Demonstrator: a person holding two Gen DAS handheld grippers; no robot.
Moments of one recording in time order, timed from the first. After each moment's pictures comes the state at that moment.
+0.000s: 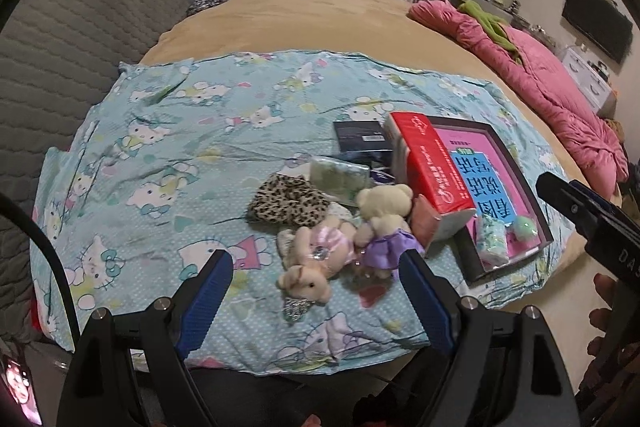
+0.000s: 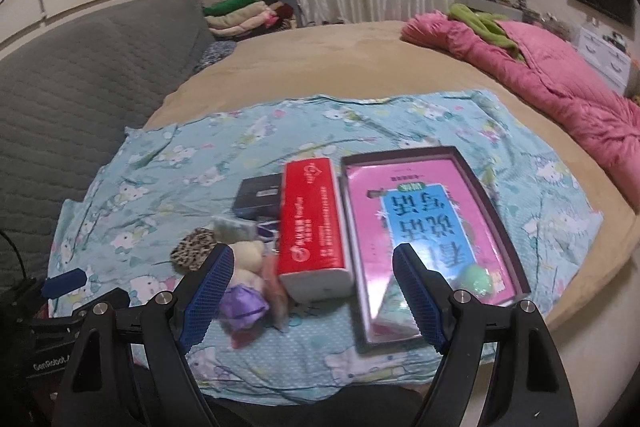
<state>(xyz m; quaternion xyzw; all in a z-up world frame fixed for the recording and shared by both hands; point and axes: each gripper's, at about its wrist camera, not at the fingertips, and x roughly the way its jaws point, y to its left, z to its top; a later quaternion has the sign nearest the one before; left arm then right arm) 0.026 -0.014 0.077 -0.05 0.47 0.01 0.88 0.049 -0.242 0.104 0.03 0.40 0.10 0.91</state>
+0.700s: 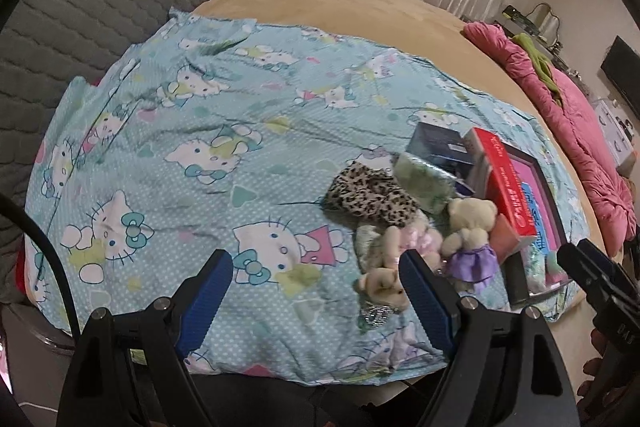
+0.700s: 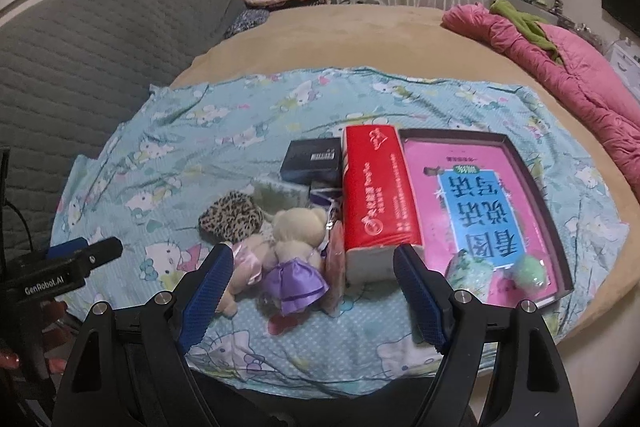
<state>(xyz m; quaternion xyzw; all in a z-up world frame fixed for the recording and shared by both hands) 0.031 0.081 0.030 -0.14 0.48 0.06 0.87 0.051 -0.182 0.059 -0.01 0.43 0.15 0.89</state>
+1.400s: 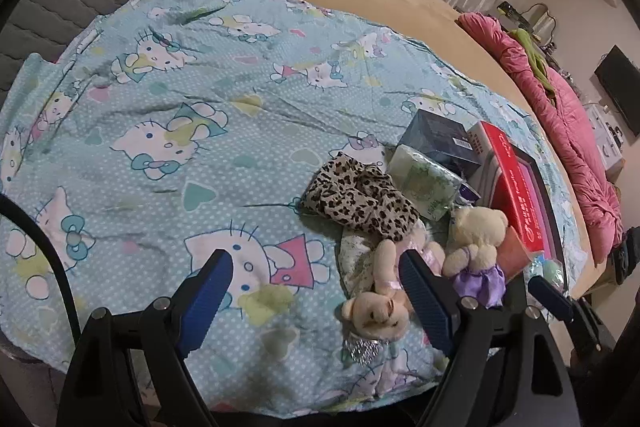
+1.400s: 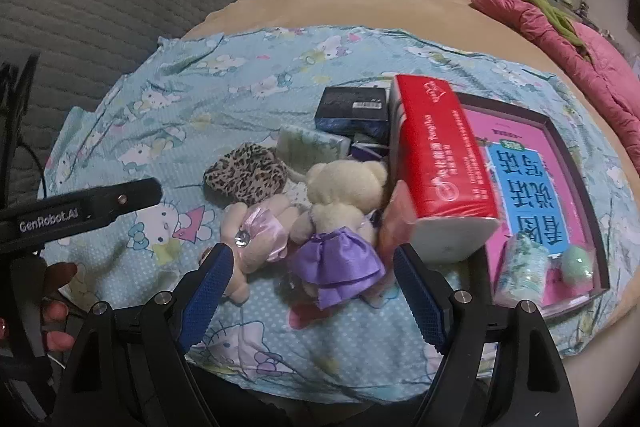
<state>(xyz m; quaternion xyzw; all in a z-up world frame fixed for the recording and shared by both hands) 0.079 0.080 -0.015 -0.17 0.50 0.02 0.85 0.063 -0.131 -0.002 -0.05 0.47 0.17 0.86</state>
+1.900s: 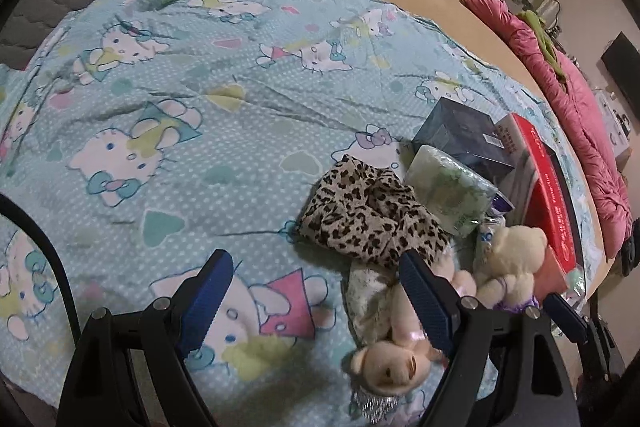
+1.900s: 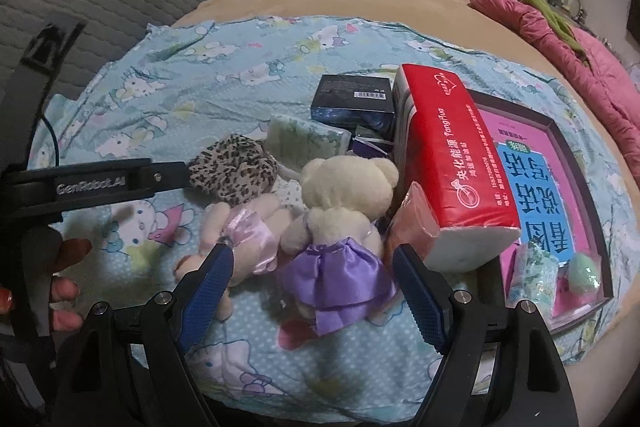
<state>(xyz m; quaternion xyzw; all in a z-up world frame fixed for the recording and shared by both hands) 0.131 0.074 -0.053 -0.16 0.53 0.01 0.83 0.081 -0.121 -0.024 -0.07 0.47 0.15 0.87</state>
